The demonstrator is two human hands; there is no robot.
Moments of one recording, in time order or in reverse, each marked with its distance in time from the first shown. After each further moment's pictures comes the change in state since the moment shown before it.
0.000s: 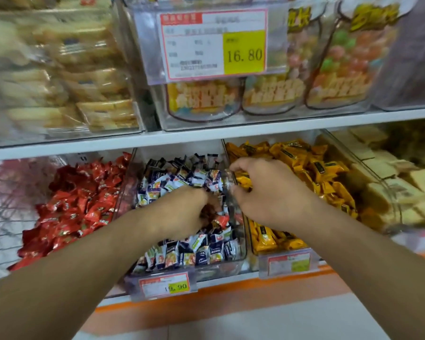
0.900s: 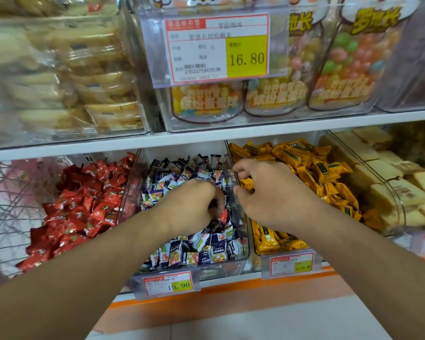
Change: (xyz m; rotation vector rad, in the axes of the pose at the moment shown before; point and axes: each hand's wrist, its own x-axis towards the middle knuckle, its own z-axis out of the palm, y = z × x) left_hand 0.006 0.004 0.003 -0.051 0.211 0.020; right_hand 0.001 0.005 0.006 0.029 0.034 -0.026
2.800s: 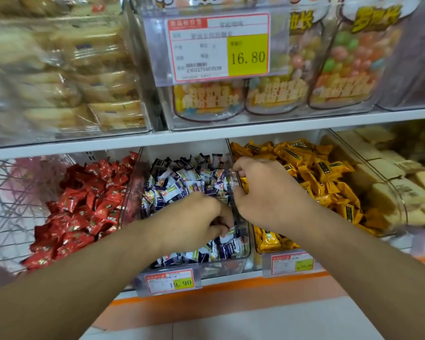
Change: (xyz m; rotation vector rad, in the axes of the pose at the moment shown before) left_hand -0.024 0.009 0.000 -0.009 -0.108 0.168; right_hand 0.001 -0.006 0.007 -0.031 0.063 -0.037
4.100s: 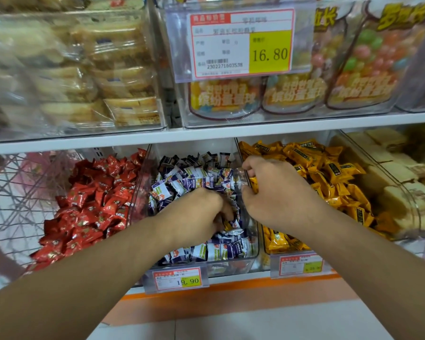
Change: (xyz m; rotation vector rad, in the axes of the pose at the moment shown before) left_hand 0.002 -0.010 0.004 0.017 0.018 -0.068; right_hand 0.001 -0.002 0.002 -0.008 -0.017 0.039
